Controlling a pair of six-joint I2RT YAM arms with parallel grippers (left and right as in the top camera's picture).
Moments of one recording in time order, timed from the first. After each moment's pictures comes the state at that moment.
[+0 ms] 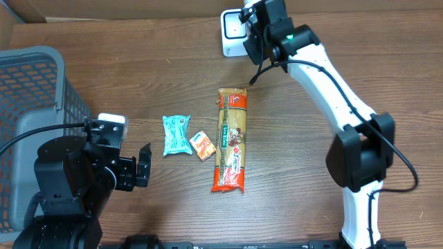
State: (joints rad) left arm 0.04 0.83 1.34 -1.24 0.02 0.20; right arm 0.41 2.19 2.04 -0.72 0.11 -0.23
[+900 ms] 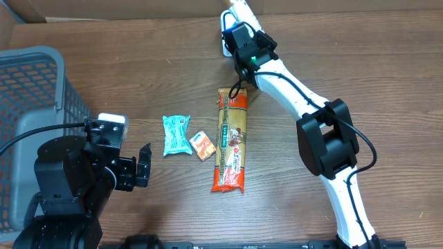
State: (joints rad) left arm 0.04 0.83 1.34 -1.24 0.02 0.20; right arm 0.51 2.41 2.04 -0.50 0.73 -0.56
